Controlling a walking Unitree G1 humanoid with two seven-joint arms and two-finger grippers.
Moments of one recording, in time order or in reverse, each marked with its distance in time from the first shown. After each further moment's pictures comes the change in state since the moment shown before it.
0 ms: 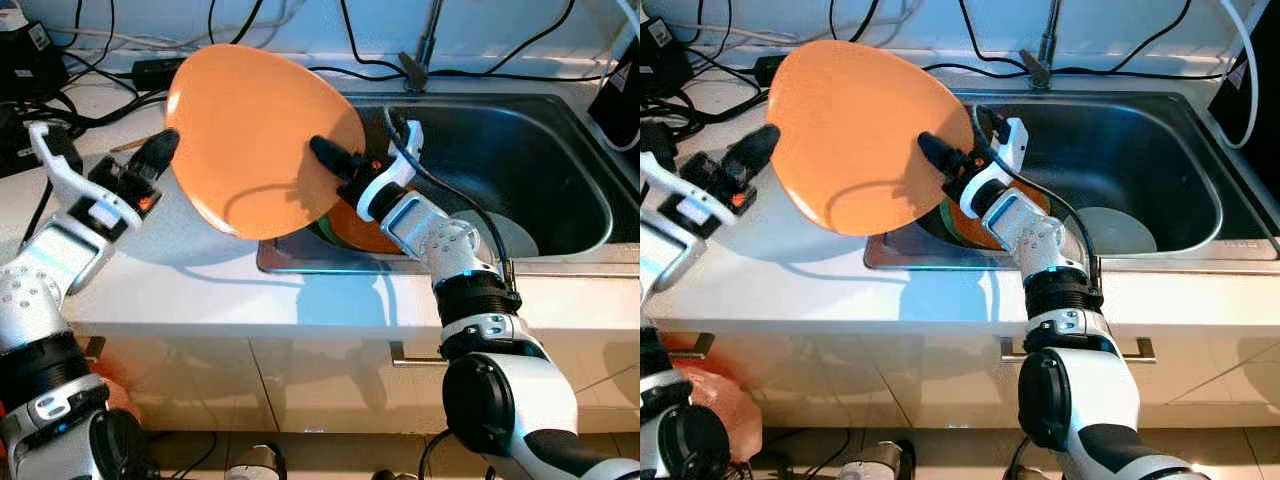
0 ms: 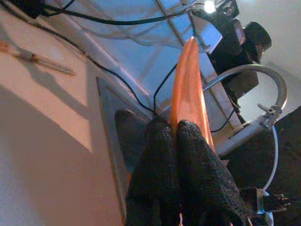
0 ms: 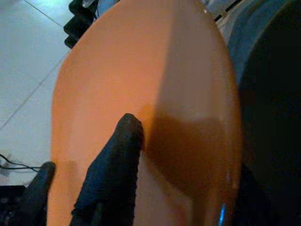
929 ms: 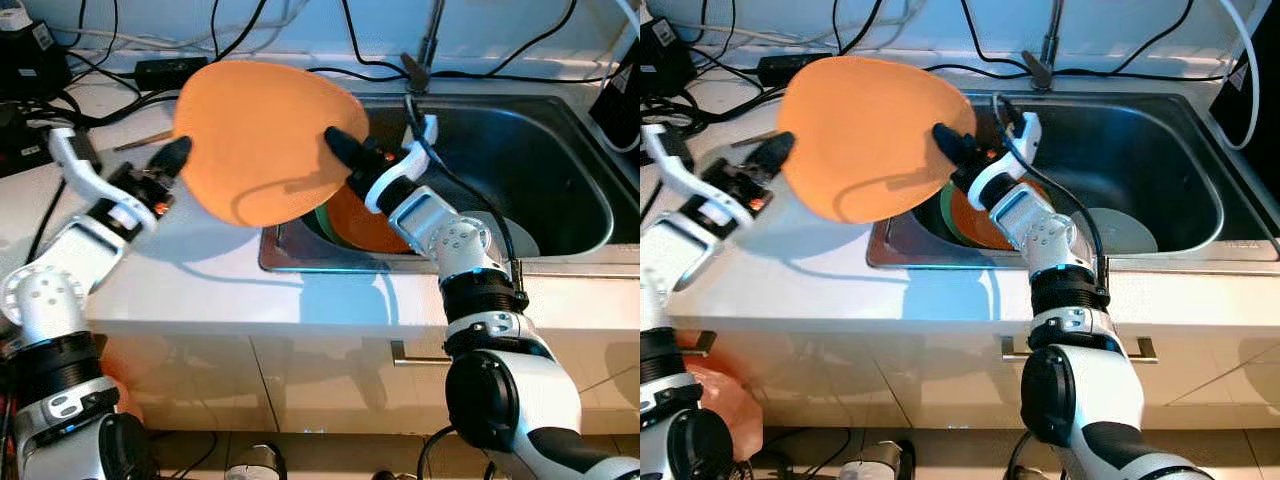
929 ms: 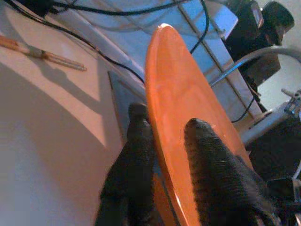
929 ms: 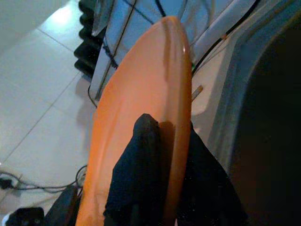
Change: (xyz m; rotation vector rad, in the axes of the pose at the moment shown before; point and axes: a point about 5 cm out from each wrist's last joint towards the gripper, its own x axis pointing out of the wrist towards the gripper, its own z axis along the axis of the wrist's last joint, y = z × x) left arm 0.013 -0.001 -0.014 0.097 0.042 0.053; right arm -0.003 -0.001 0.016 0.037 -0.090 -0.001
